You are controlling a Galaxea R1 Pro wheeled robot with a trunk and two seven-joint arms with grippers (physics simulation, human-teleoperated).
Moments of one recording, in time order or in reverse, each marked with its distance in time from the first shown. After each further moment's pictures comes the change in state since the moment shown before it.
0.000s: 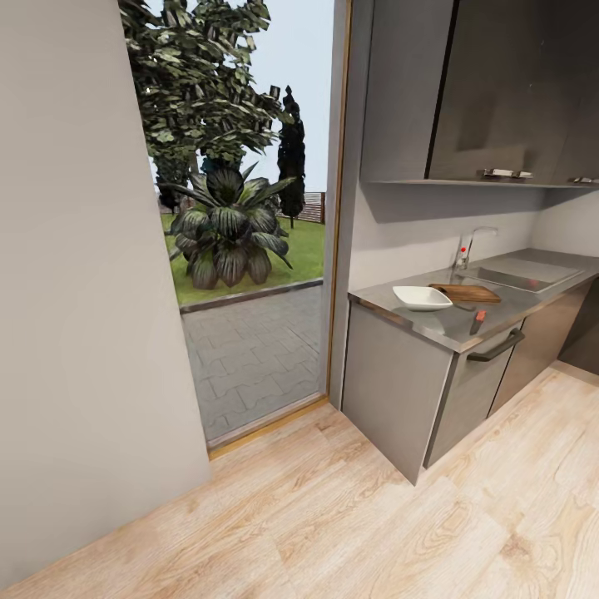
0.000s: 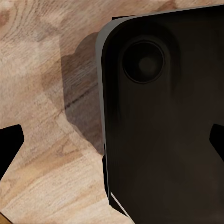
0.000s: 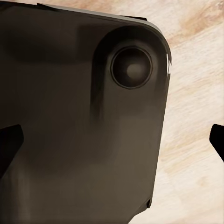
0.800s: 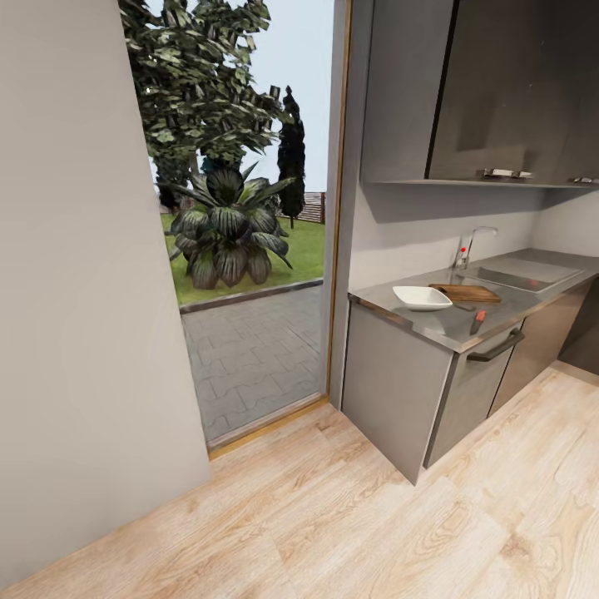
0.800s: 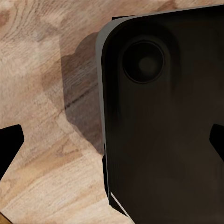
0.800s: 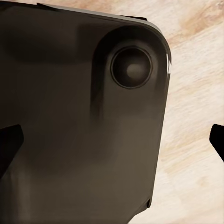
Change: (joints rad) left arm 0.000 0.000 0.000 0.000 0.000 0.000 0.000; right arm 0.000 0.000 0.000 0.000 0.000 0.000 0.000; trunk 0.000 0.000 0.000
